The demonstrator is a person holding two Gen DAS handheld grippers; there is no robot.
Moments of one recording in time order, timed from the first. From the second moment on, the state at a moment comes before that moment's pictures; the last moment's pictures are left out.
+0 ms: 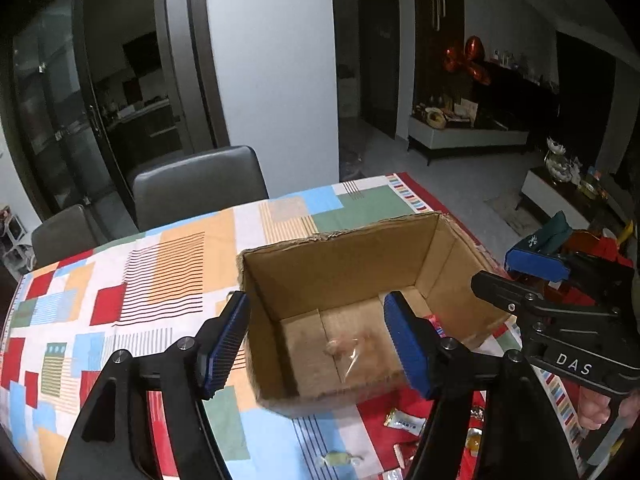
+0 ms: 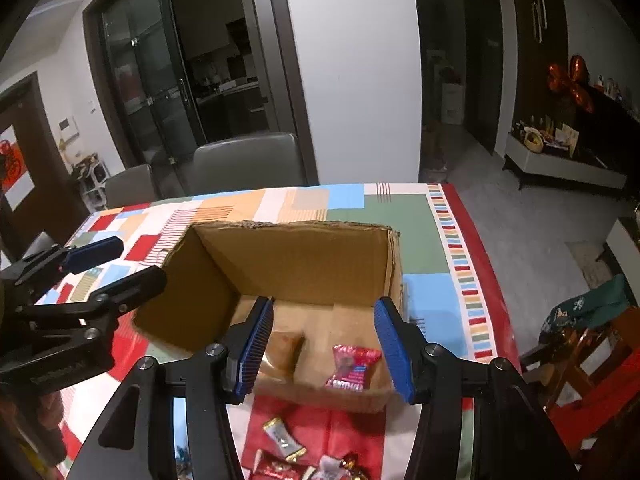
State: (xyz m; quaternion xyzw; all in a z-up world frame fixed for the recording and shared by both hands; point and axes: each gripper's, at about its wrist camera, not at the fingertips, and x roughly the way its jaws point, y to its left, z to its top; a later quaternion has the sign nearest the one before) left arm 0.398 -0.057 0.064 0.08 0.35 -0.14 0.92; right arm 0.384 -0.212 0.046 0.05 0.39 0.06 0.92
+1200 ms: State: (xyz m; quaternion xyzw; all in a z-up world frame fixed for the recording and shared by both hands) left arm 0.207 0.021 0.038 0.07 0.25 -0.10 0.96; right arm 0.210 -0.135 0.037 -0.02 0.31 0.15 0.94
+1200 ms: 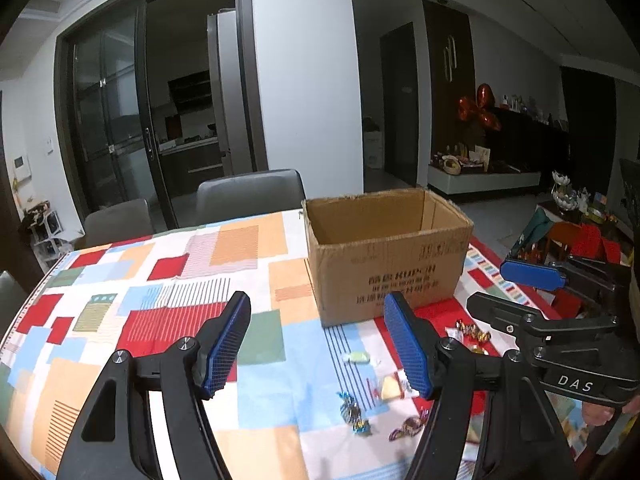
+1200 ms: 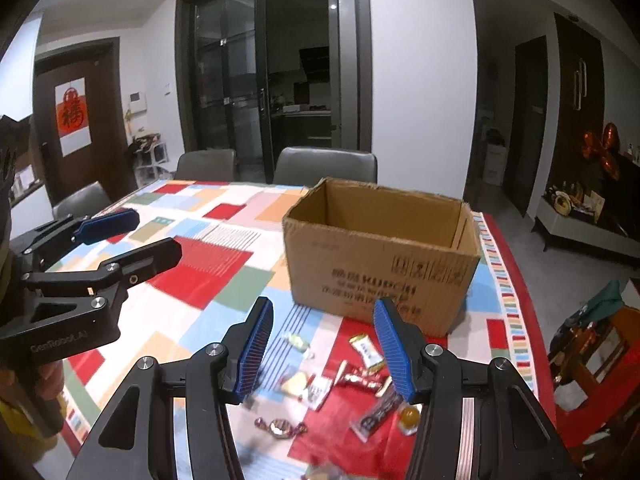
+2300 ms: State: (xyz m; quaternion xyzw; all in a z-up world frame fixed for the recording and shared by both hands) left arm 0.203 0.018 -0.079 0.10 0.37 -0.14 0.92; right arm 0.204 -0.107 -0.089 -0.07 0.47 0.23 0.85
